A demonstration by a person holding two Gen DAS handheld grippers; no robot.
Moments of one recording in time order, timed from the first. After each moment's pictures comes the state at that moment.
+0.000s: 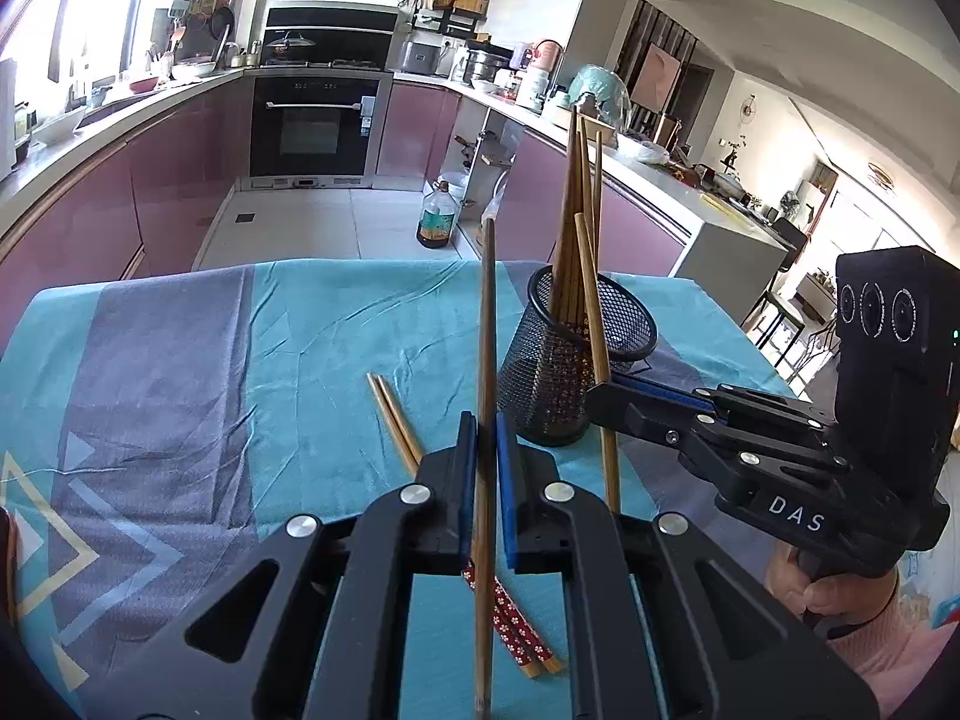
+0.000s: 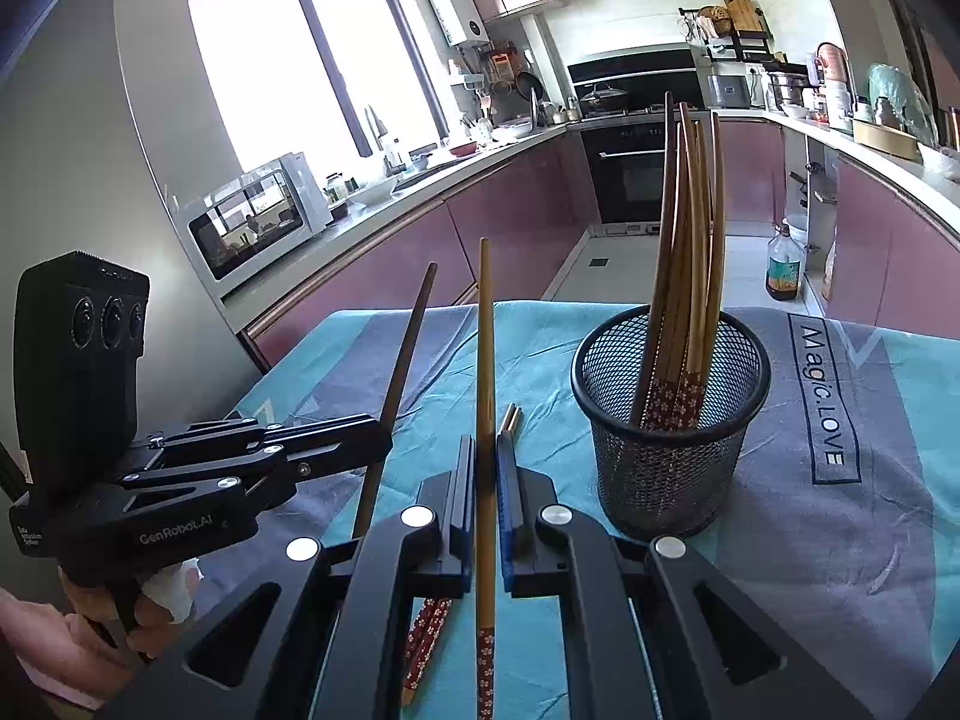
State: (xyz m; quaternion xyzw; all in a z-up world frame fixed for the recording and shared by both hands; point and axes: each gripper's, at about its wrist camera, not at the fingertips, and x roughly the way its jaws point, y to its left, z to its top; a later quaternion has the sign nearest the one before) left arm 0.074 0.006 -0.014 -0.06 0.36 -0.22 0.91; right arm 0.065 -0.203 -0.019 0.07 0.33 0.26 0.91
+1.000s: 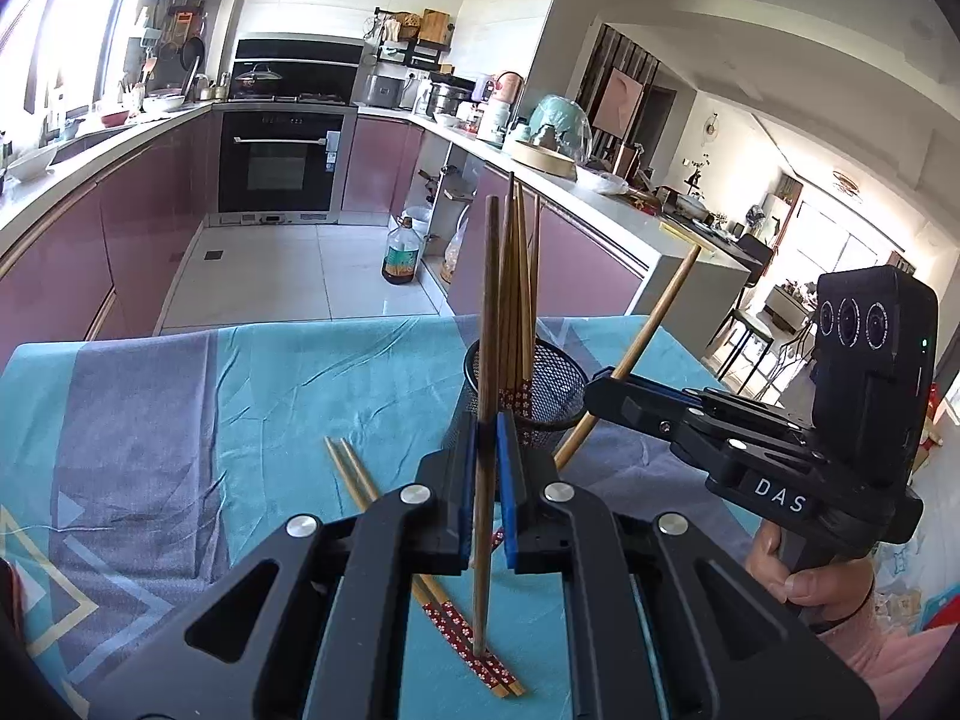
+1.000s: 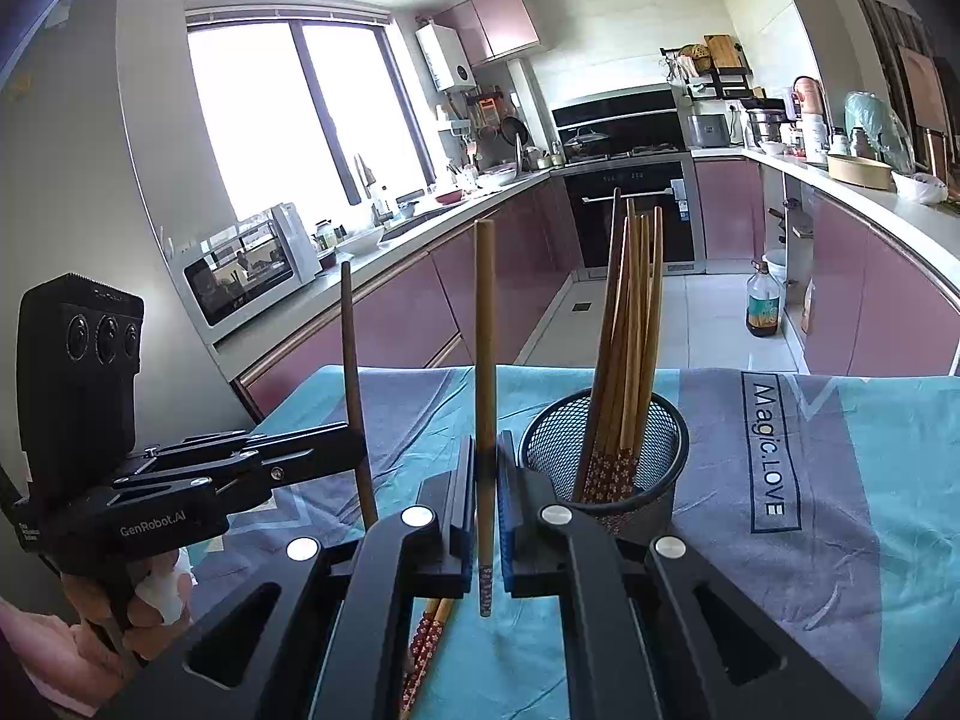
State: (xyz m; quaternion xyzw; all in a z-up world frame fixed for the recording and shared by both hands) left arm 0.085 -0.009 0.016 -0.06 0.32 -0.26 0.91; right arm 0.064 -0.236 0.010 0.09 0.28 0.24 0.93
